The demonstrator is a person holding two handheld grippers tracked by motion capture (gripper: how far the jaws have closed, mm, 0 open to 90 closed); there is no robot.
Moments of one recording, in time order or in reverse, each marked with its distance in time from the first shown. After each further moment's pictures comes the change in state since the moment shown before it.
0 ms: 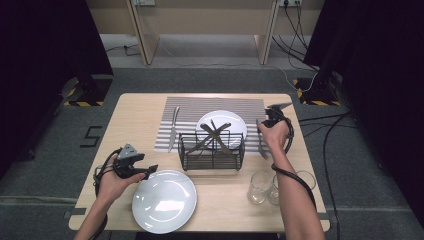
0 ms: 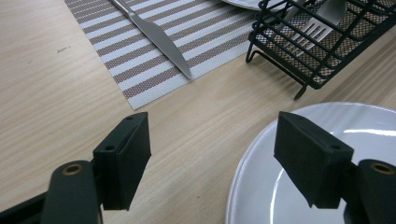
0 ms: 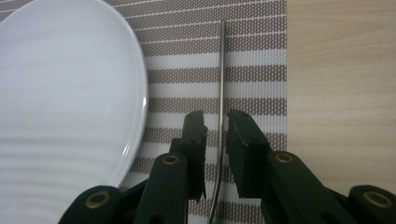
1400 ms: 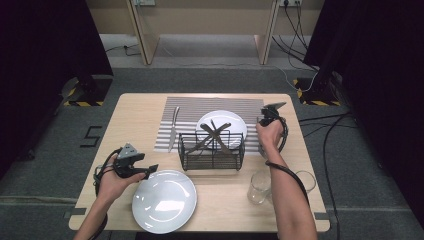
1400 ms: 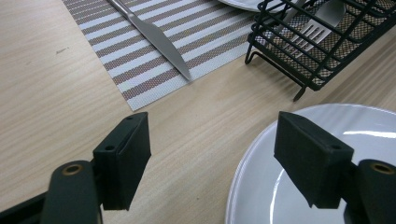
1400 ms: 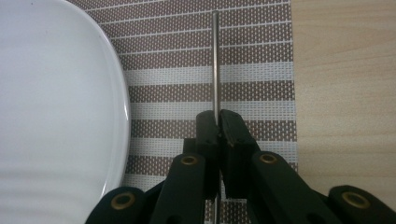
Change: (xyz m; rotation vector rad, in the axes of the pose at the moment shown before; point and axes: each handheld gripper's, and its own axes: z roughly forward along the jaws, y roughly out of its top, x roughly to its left) left arm 0.000 0.000 0.001 0.000 -0.005 0.000; right arm 0.005 0.008 0.026 0.003 -0.058 0.014
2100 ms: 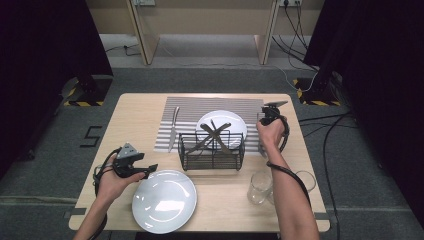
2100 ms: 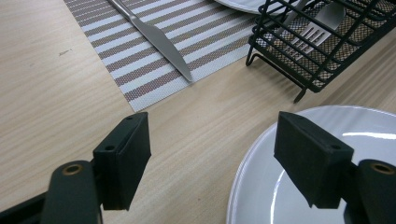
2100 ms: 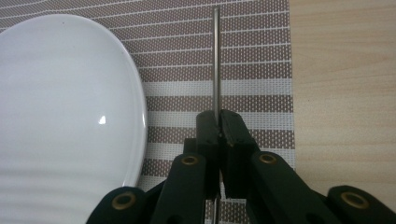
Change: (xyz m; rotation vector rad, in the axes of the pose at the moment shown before) left arm 0.000 0.001 -0.001 -0.006 0.001 -0.001; right arm 0.003 0.000 -0.013 -0.052 0.021 -0.017
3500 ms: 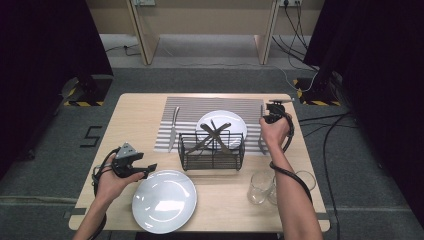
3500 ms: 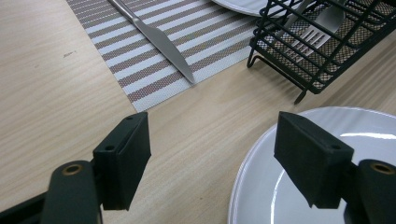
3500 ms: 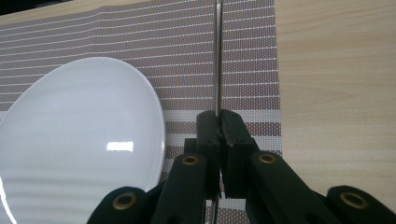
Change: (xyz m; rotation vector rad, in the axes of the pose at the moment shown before) left arm 0.001 0.001 -0.003 -0.001 0.006 0.004; right arm -0.001 0.000 -0.030 -0.139 0.041 -0.014
